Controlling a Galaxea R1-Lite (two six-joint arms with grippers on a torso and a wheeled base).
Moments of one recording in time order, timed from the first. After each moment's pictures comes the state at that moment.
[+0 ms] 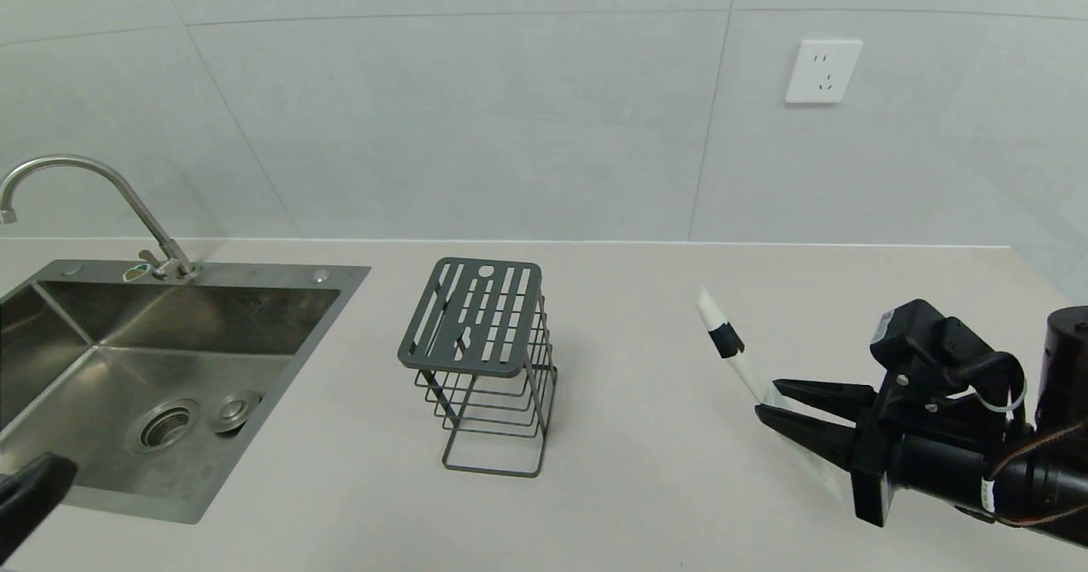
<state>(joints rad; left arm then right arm) -0.13 0.65 -0.39 -0.50 -0.50 0.08 0.55 1.43 -0.41 -0.77 0.22 -0.27</state>
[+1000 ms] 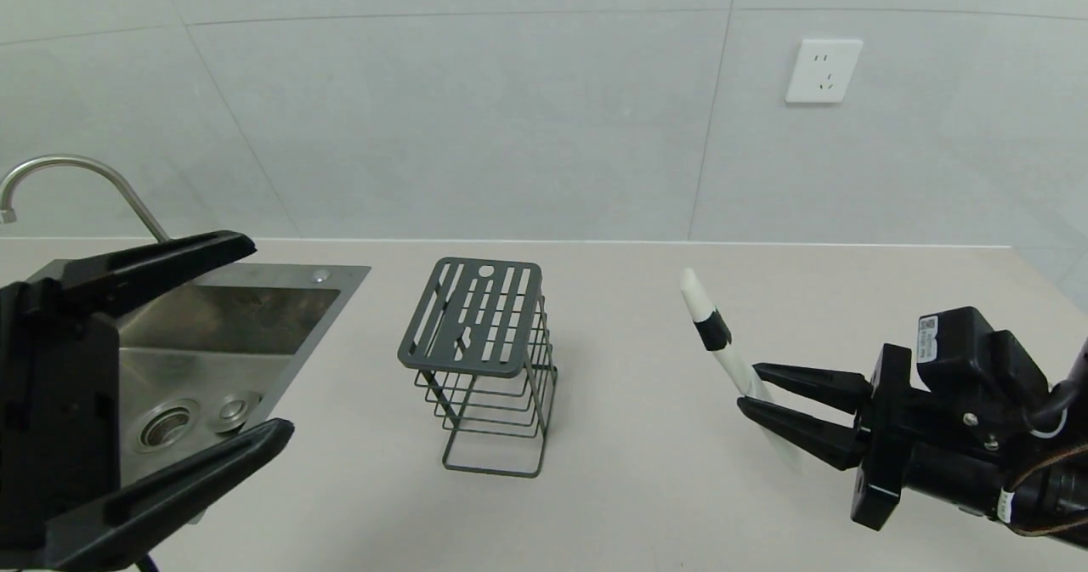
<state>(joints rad) -0.14 1.14 -0.32 -1.19 -0.93 0.11 0.55 1.49 -0.33 -1.12 0.42 -0.33</state>
